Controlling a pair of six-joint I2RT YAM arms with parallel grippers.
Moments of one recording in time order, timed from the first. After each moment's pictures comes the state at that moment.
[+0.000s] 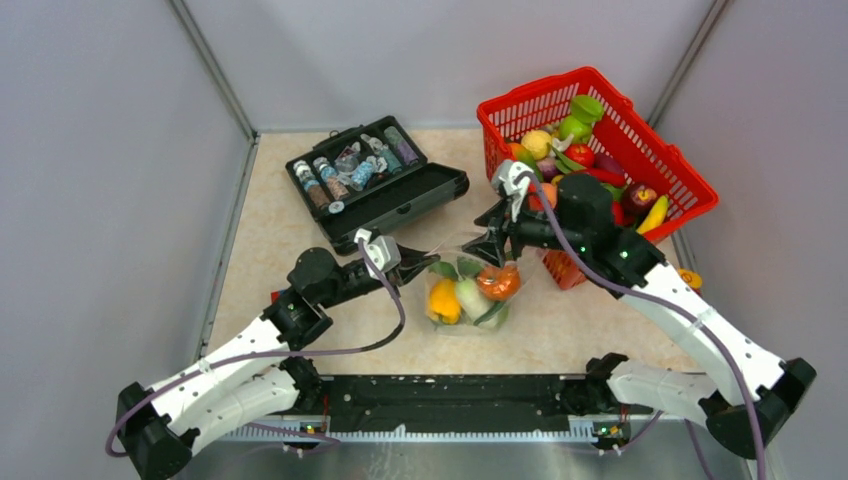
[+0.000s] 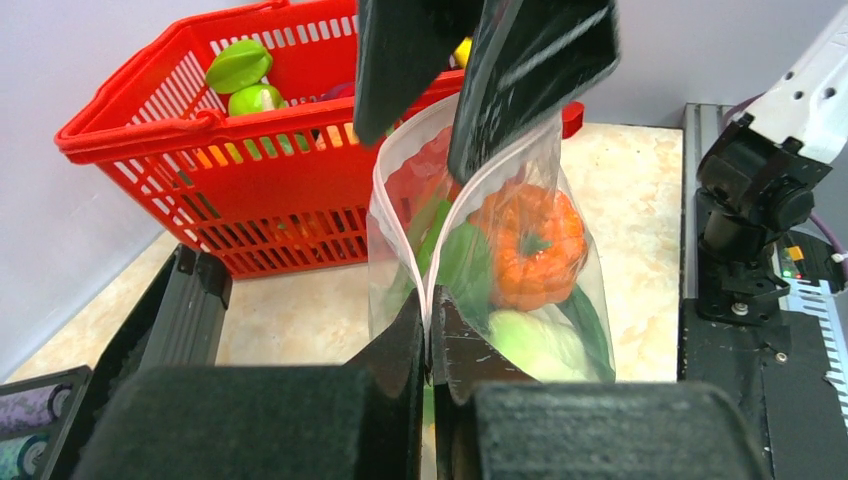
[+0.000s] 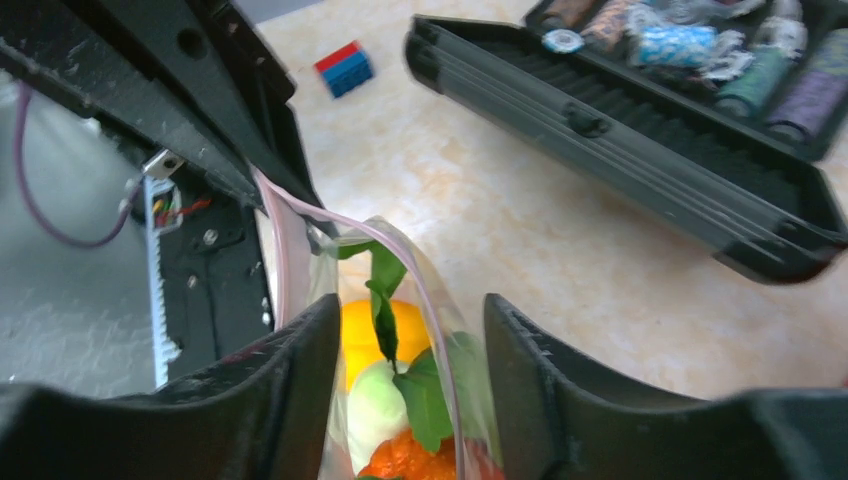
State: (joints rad) left arm -0.79 0.79 0.59 0.32 0.43 0.10; right arm 0.69 1.07 1.12 -0.38 -0.53 -0.09
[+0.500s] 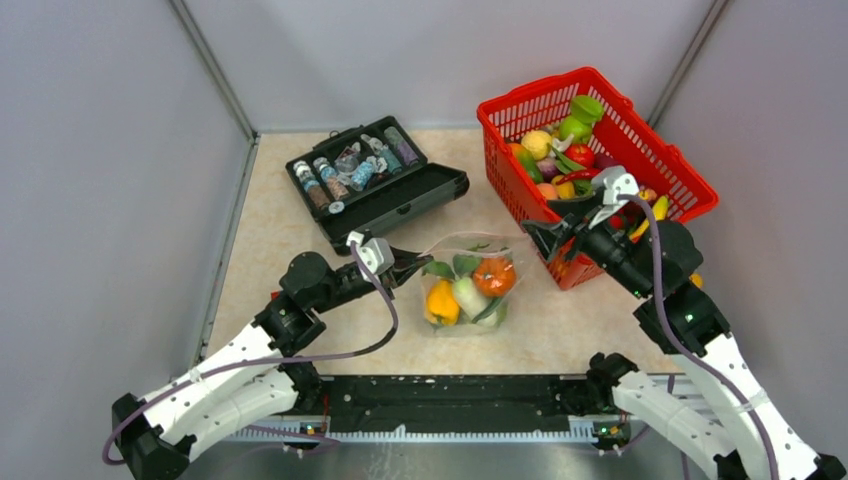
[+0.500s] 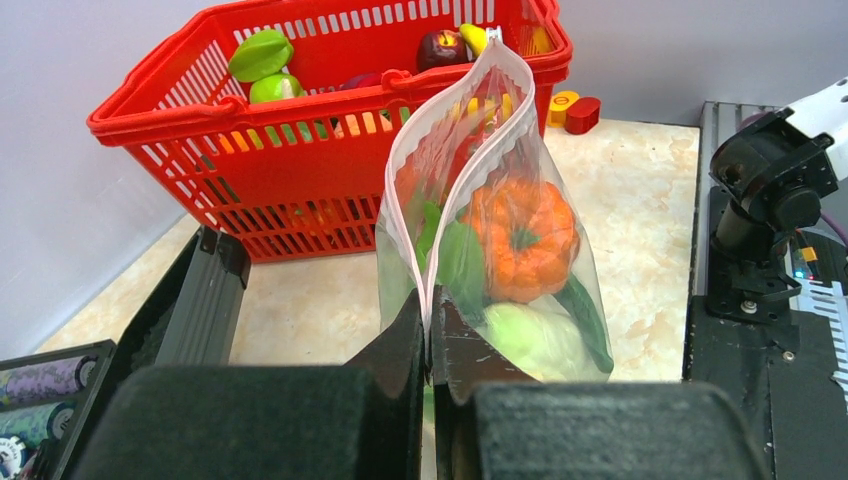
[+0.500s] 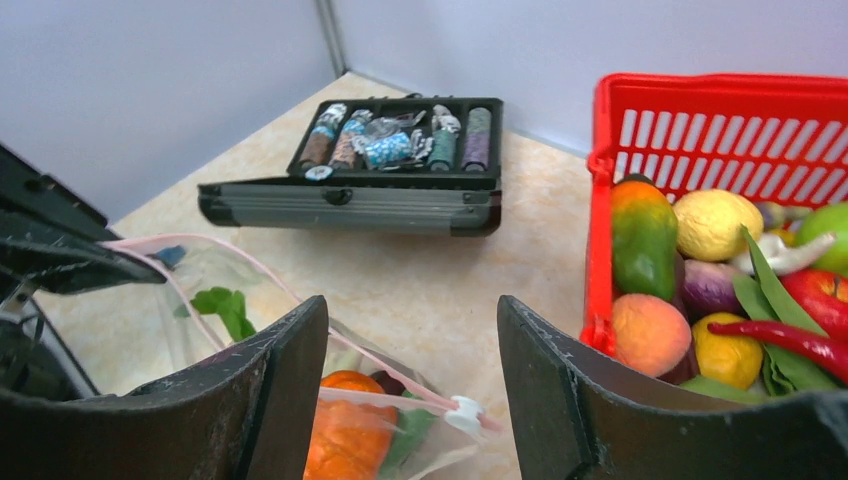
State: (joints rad) left arm -0.79 0.72 0.59 0.24 0.38 0.11; right arm 0.54 0.65 0.94 -0.29 -0.17 0.07
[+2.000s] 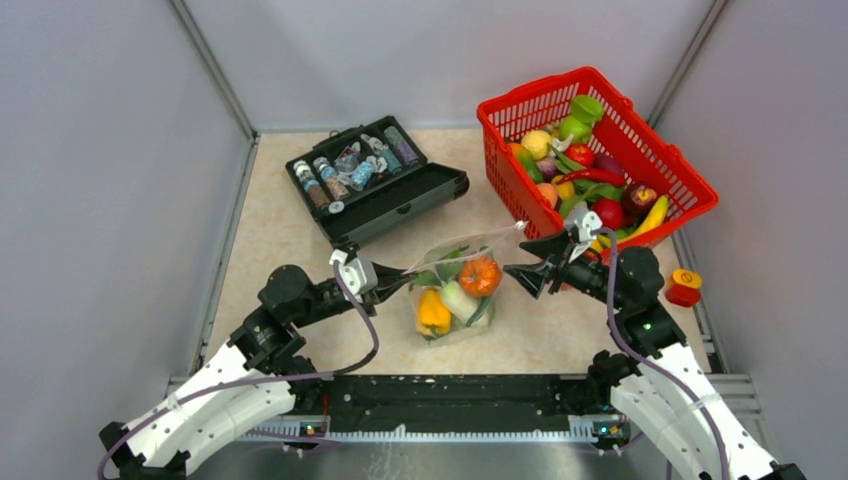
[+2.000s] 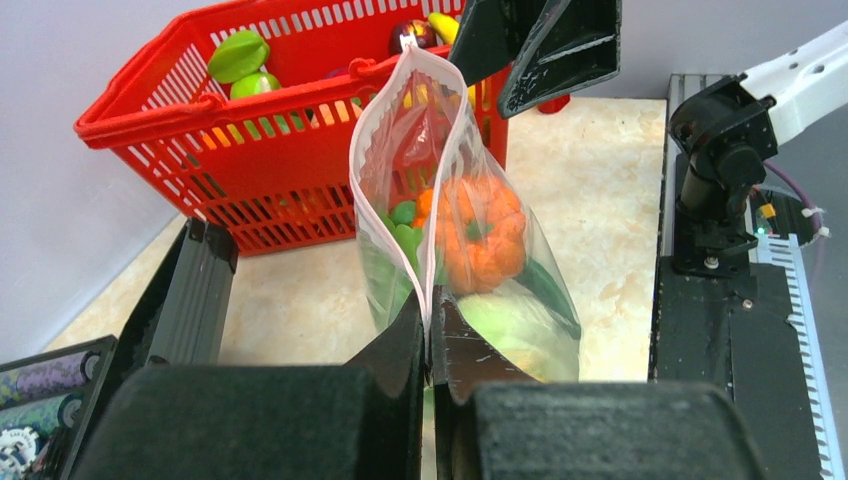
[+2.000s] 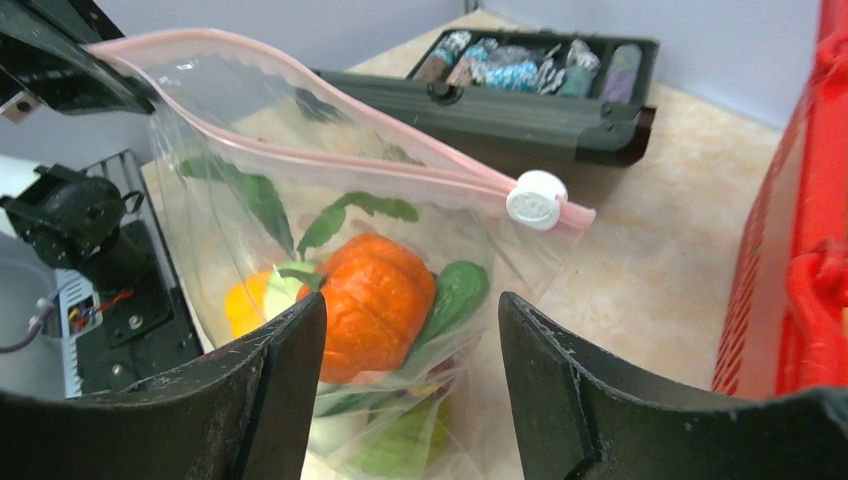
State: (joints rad) left arm -0.79 0.55 0.59 0.03 0.43 0.16; right arm 0.39 0.52 0.51 0.00 -0.59 0.13
